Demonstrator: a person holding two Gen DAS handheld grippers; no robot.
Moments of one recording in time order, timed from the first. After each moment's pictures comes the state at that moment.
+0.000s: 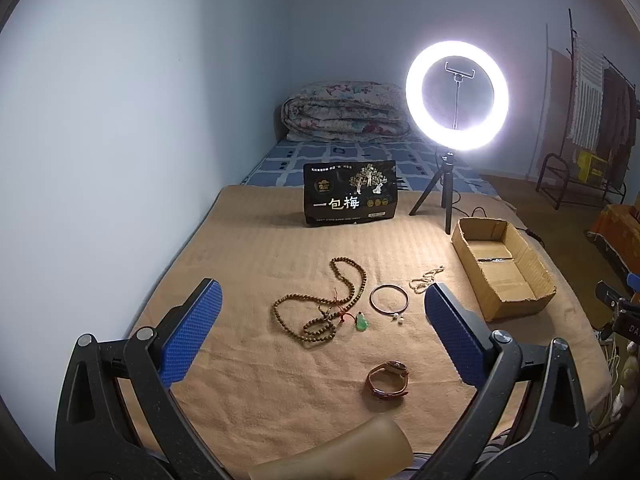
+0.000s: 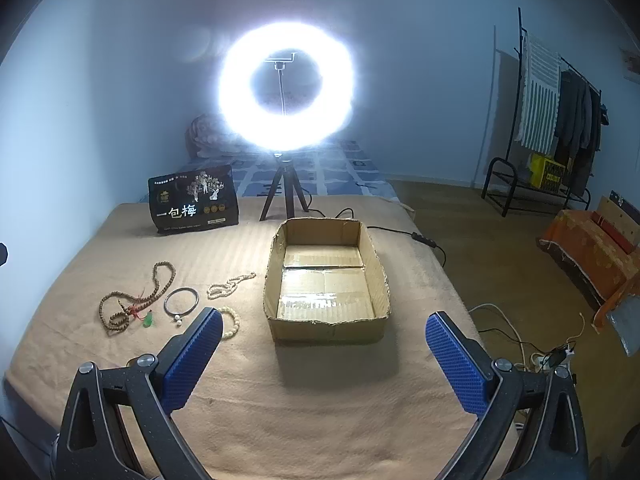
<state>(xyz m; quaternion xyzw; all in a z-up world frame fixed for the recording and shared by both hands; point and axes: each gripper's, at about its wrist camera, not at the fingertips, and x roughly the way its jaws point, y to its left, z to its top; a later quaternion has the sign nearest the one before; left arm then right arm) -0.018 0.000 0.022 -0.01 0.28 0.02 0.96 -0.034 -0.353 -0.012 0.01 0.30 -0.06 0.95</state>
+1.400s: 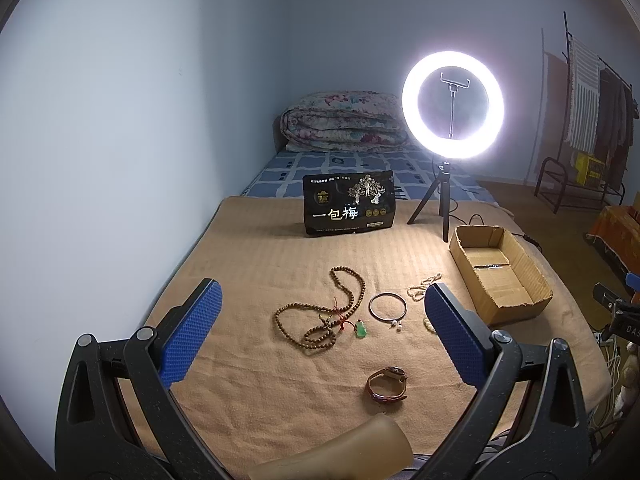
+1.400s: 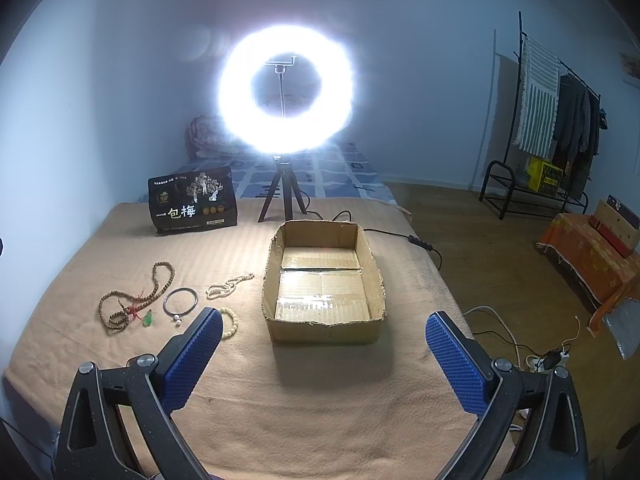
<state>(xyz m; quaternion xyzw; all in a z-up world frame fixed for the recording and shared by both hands) -0.028 -0.001 0.036 0.00 0.26 0.02 0.96 -0.039 -0.353 -0.010 0.00 0.30 -0.06 0.95</state>
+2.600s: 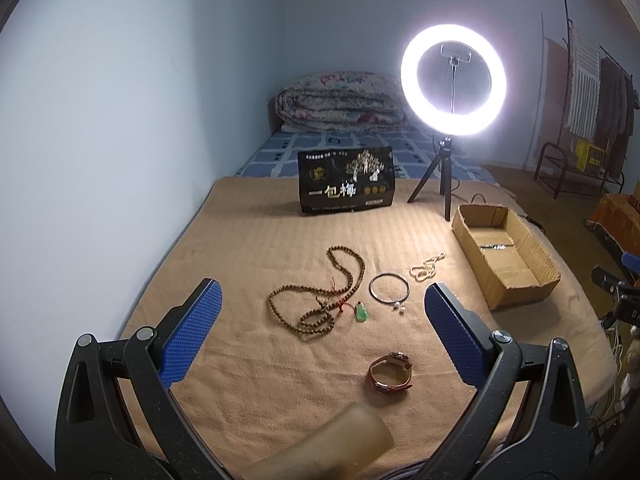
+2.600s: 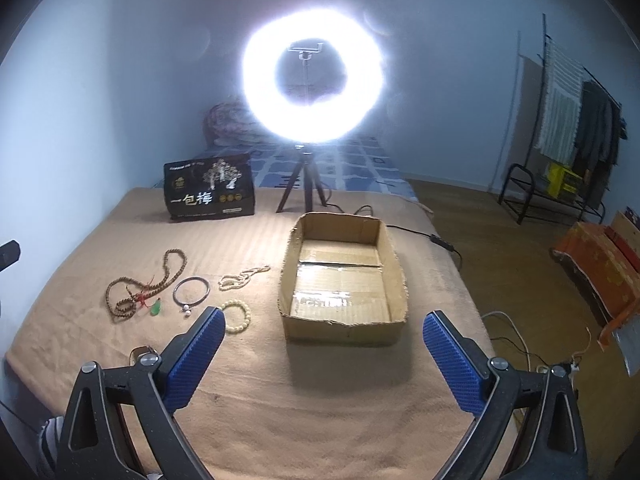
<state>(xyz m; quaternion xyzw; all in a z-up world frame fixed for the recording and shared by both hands) -0.014 -0.007 -0.002 0.00 0.30 0.01 0.96 -0.018 -0.342 -0.025 -0.02 0.31 0.00 0.95</state>
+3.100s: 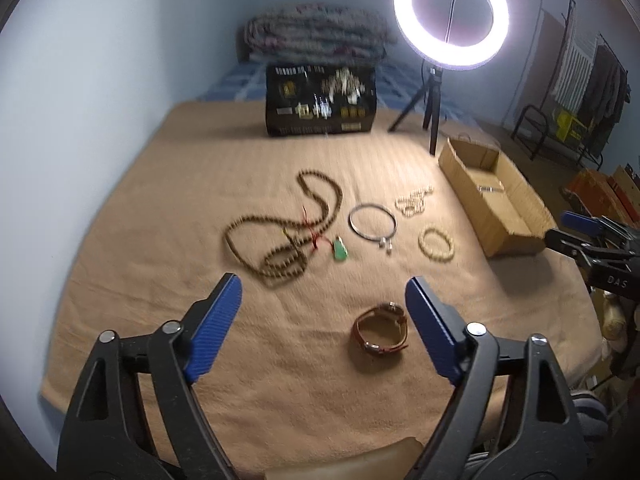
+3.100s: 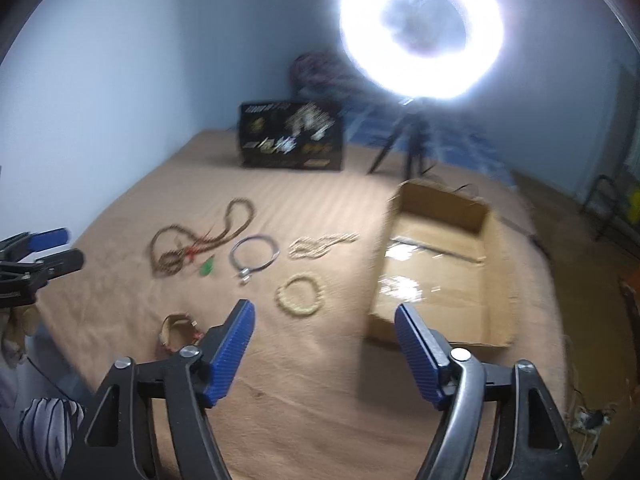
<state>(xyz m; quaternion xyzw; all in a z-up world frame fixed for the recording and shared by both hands) 0.030 -0.004 -0.079 -0.03 0.41 -0.06 0.91 0.053 -0.295 -0.078 -0.05 0.39 0.16 0.90</state>
